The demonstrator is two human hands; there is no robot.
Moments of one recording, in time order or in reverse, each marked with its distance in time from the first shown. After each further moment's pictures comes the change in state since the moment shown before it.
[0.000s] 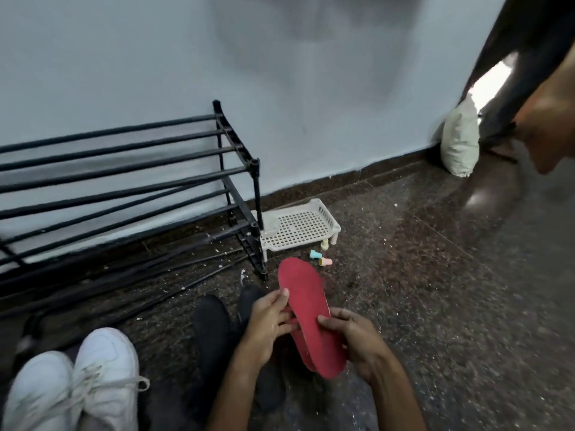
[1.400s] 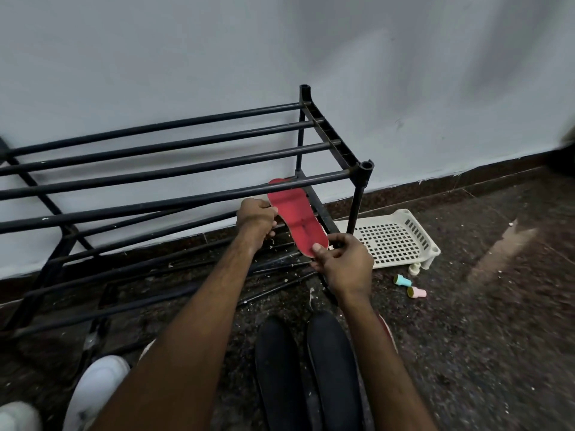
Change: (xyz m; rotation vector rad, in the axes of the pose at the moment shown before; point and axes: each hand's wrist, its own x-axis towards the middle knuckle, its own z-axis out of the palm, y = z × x) left_hand 0.171 0.182 -0.156 0.456 0.606 0.264; right_hand 0.156 -0.077 0.188 -0.213 0.215 -0.545
